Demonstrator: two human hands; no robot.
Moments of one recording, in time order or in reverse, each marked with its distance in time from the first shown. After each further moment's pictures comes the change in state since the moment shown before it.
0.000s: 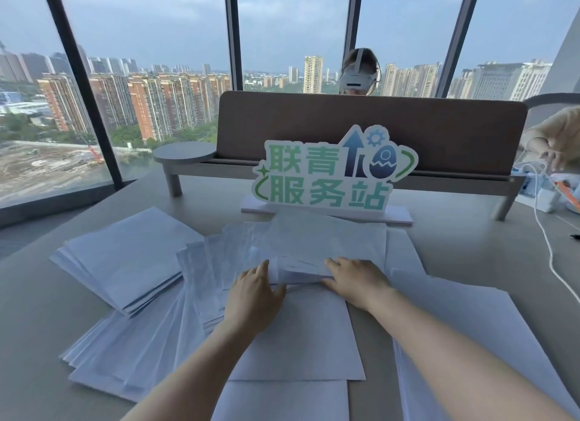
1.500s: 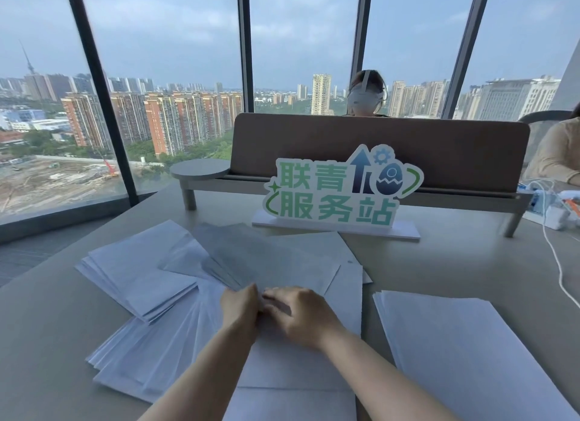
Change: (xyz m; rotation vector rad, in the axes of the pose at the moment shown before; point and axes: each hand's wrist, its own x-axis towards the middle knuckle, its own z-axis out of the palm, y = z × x) left_hand -0.002 -0.011 -0.021 -1.270 0.195 -0.703; right_hand -0.031 -0.111 -0.023 0.715 0.279 -0.262
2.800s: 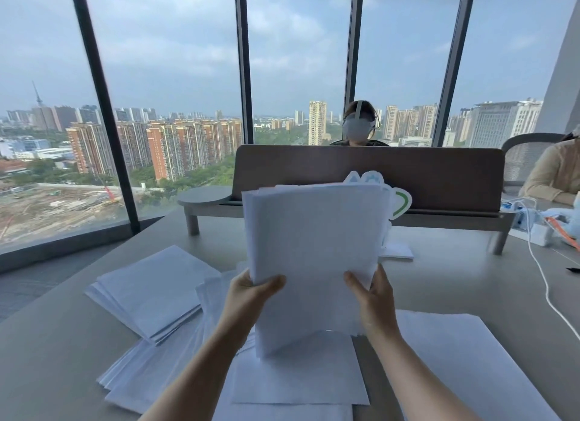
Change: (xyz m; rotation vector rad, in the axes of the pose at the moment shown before) left_hand -0.048 0.056 -0.006 0.103 -0.435 0.404; right_hand -0.031 0.036 -0.075 0.864 0.724 0.301
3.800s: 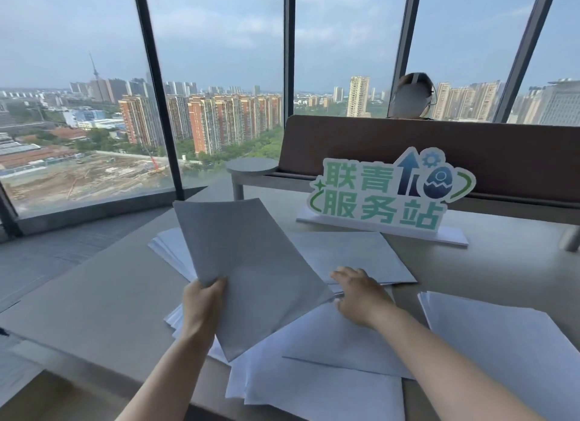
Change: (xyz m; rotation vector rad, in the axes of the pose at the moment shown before) left_hand -0.038 -0.027 -0.131 0.120 0.553 -0.103; right_hand -0.010 0.032 0.074 -1.325 -0.786 -0.098
